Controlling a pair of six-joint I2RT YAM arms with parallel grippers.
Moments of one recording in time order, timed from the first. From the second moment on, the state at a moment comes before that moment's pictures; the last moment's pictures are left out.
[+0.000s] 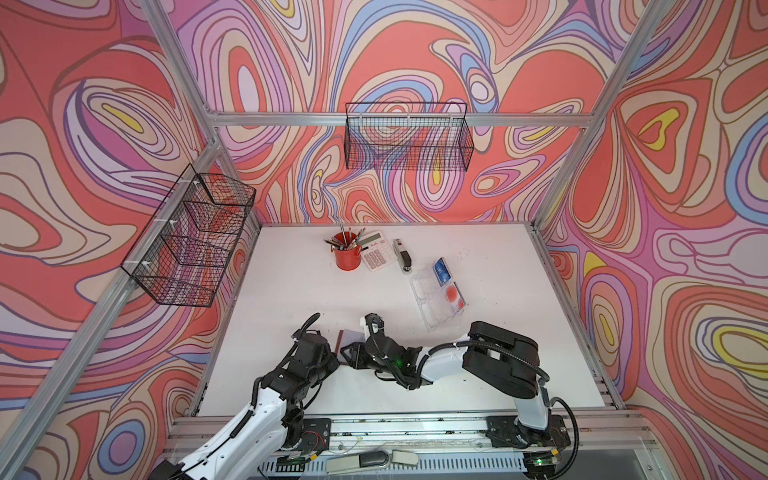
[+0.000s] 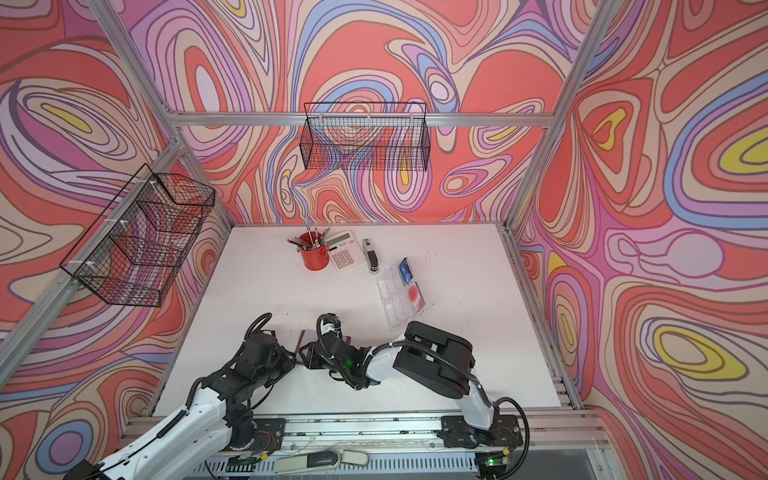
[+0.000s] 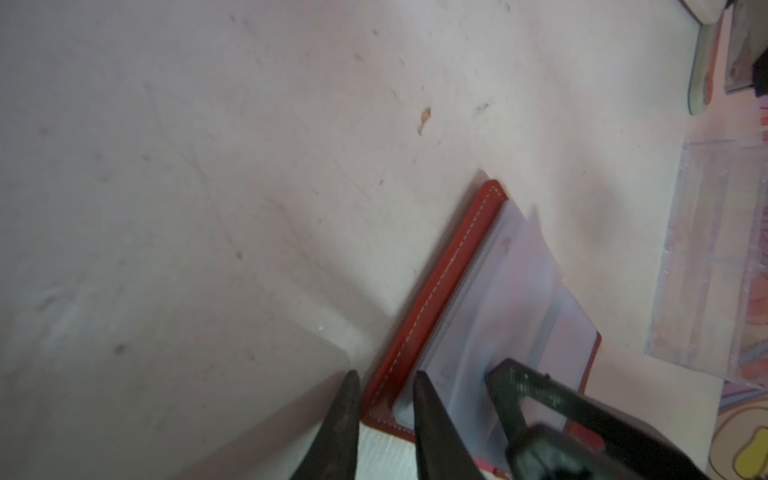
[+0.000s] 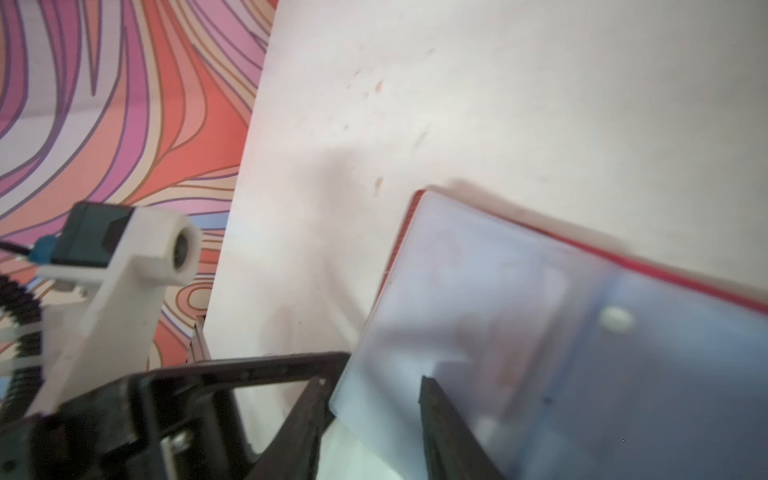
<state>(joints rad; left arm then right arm) -0.44 0.70 0.18 -0.37 0.03 -1.09 1.15 2.02 0.92 0.59 0.06 1.08</state>
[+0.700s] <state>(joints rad) -0.47 0.44 0.32 -0.69 -0.08 -0.91 1.14 2.00 1.08 0.30 0.11 0.94</state>
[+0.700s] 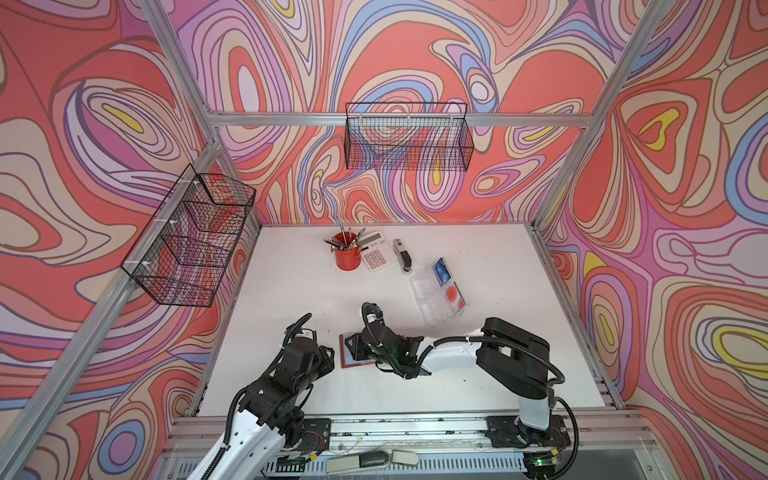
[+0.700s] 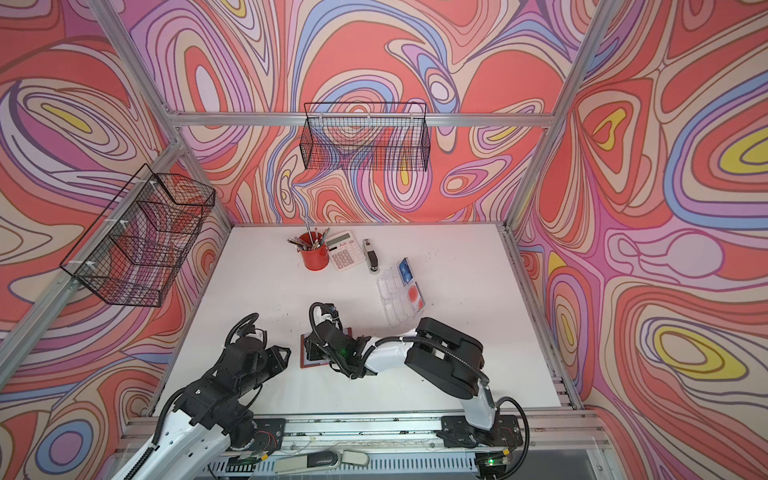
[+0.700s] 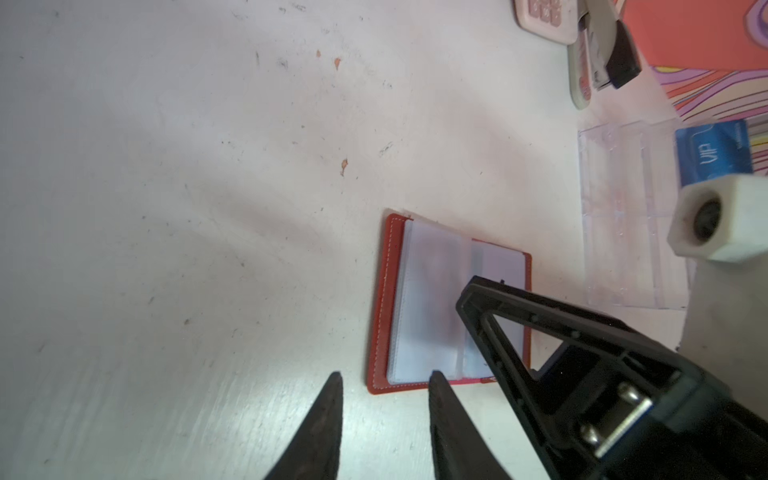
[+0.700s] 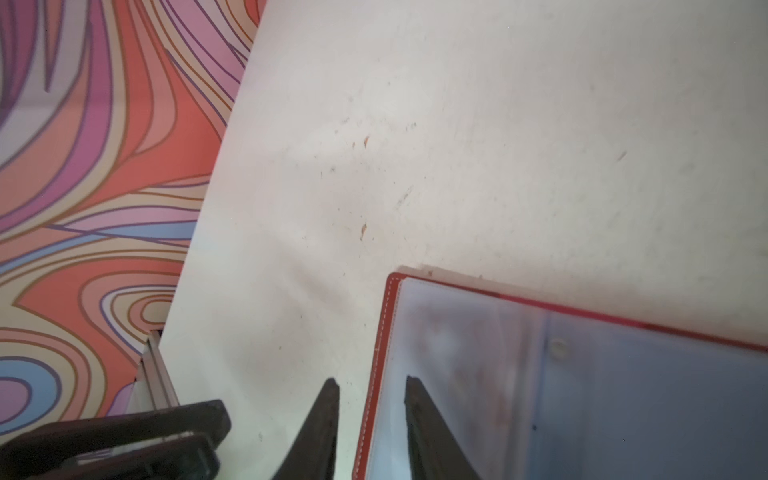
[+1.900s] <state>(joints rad) -0.47 0.07 0.32 -0.93 -0.22 -0.95 0.30 1.74 1.31 -0.57 -0.20 0.36</state>
